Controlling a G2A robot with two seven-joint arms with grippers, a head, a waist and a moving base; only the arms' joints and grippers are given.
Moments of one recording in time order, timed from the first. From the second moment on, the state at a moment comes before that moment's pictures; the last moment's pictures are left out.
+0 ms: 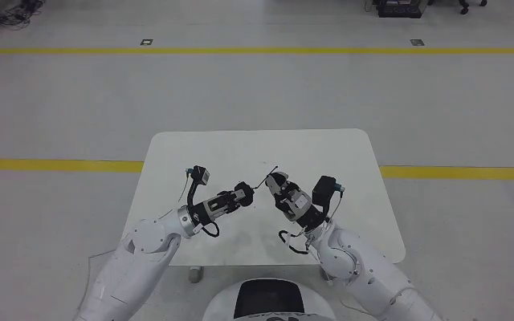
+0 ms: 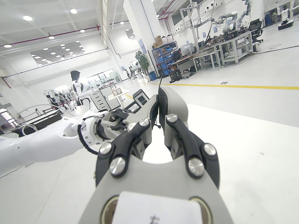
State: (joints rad) left arm 1.55 -1.08 -1.21 -1.65 -0.36 -0.34 -0.72; right arm -1.50 -1.12 0.88 -1.69 -0.83 -0.34 -0.40
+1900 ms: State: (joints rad) left arm 1.55 -1.08 -1.21 -1.65 -0.36 -0.34 -0.72; right arm -1.49 -1.13 0.88 -1.68 -0.83 -0.34 -0.38
